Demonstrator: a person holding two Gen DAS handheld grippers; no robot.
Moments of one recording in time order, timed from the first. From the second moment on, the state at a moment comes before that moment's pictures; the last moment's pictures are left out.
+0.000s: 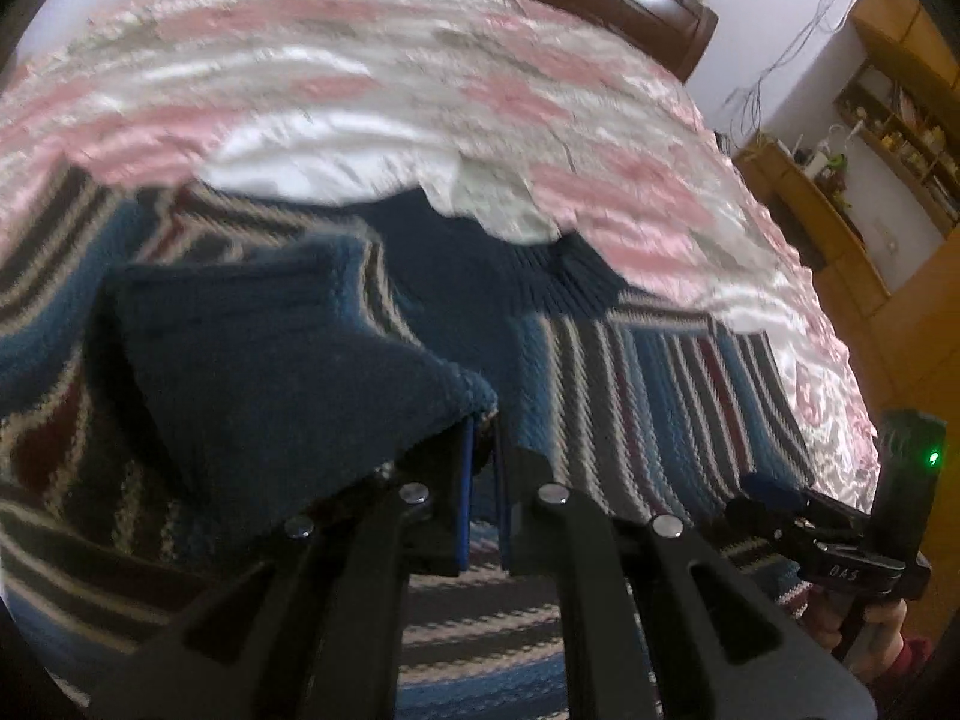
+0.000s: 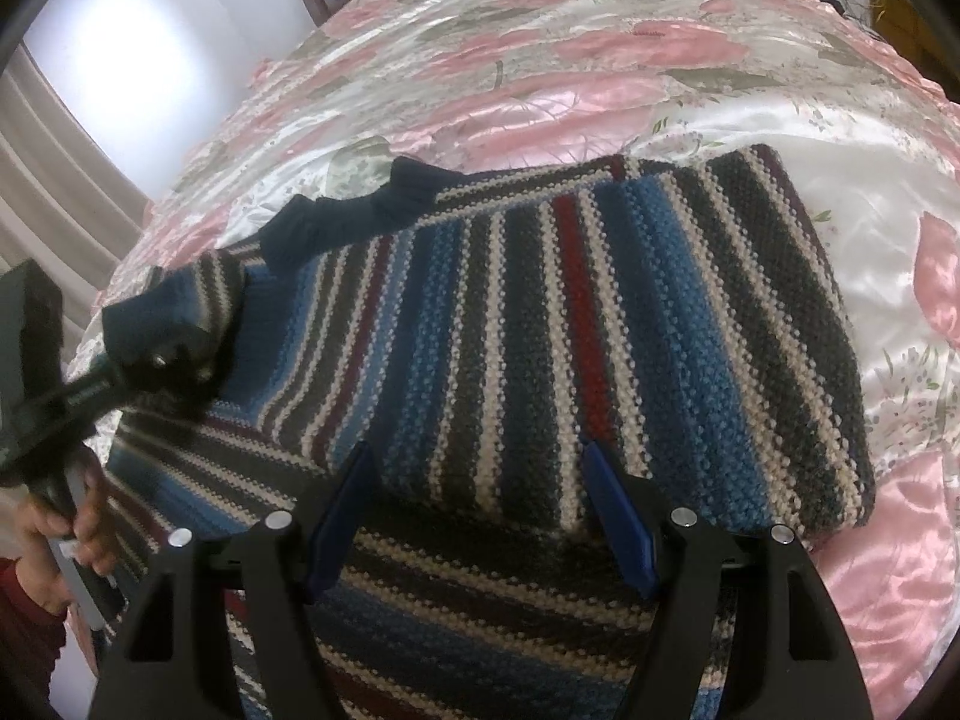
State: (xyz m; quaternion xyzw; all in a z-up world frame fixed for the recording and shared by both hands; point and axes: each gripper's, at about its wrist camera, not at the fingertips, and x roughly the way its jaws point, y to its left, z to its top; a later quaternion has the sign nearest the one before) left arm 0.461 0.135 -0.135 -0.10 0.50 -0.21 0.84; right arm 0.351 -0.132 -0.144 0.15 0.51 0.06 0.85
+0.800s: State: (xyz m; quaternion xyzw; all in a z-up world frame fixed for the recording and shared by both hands) left arm 0.510 0.284 -0.127 -0.02 0.55 -0.03 0.83; right arm 0.391 -0.048 -0.123 0.09 0.54 0.08 0.83
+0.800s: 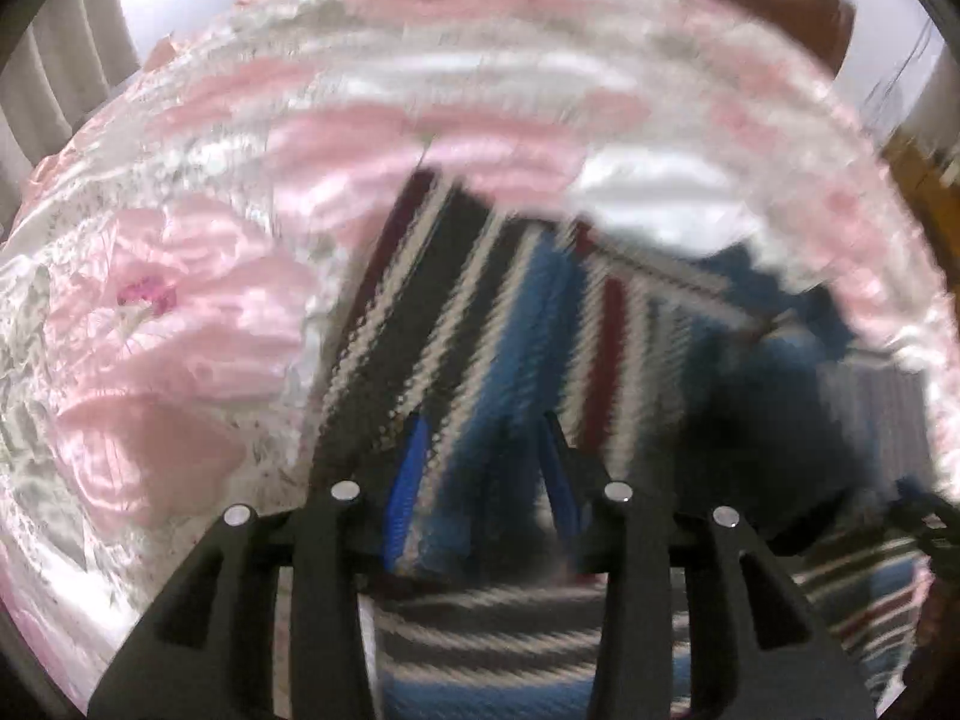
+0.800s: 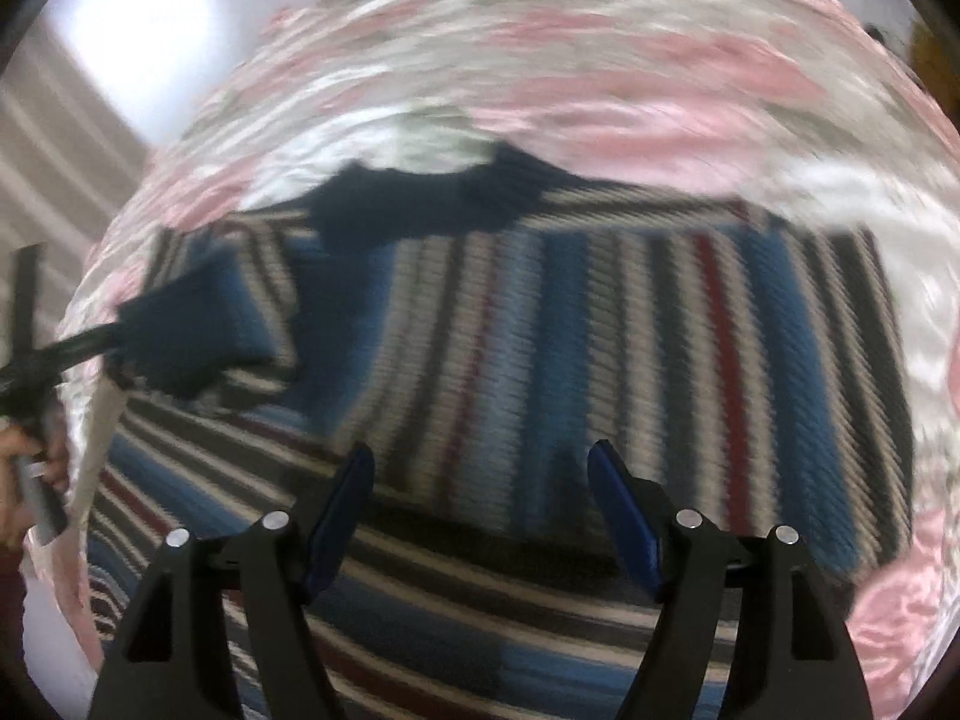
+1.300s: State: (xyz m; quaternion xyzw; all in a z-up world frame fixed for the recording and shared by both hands) left arm 0.516 0.299 -0.152 -0.07 0.55 -0.07 0.83; right arm 0.424 0.082 -0.107 0.01 0.53 0.17 0.83
